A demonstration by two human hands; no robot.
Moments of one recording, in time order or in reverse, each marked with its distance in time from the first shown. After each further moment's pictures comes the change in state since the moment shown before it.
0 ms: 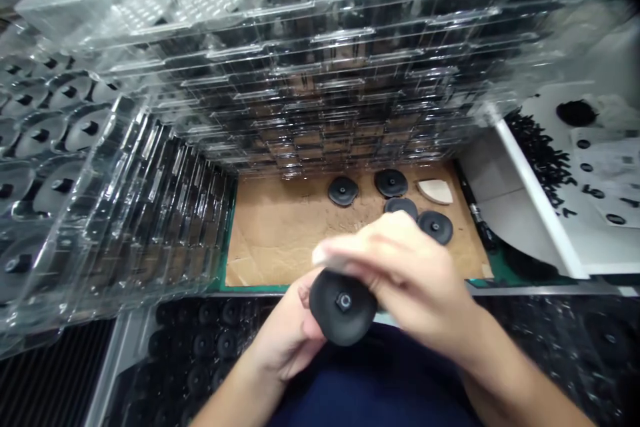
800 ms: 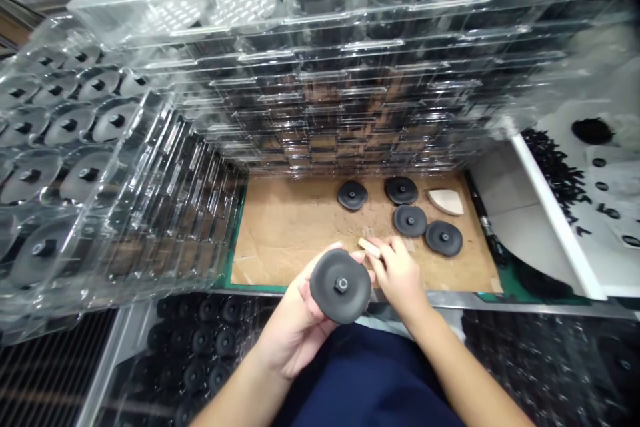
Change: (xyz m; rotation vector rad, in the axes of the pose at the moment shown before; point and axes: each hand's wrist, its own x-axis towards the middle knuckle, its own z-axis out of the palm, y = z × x) left_hand 0.000 -0.007 -0.014 -0.139 0.009 0.116; right_hand -0.076 0.098 0.077 -0.267 0.097 0.525
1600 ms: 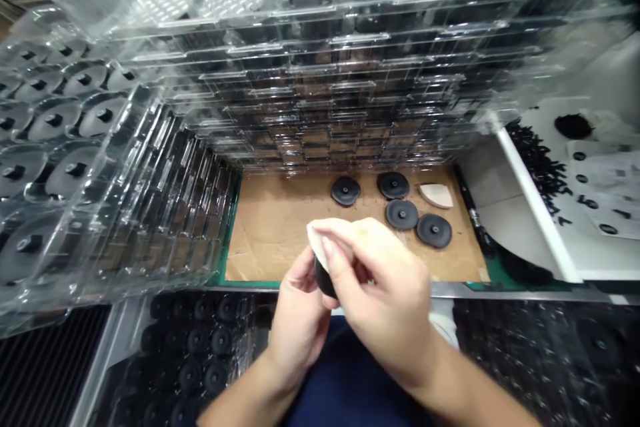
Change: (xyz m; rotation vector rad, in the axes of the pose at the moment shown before) left_hand 0.005 -0.007 0.019 0.157 0.301 0.281; right_hand 0.014 -0.134 -0.072 0.419 0.124 -0.286
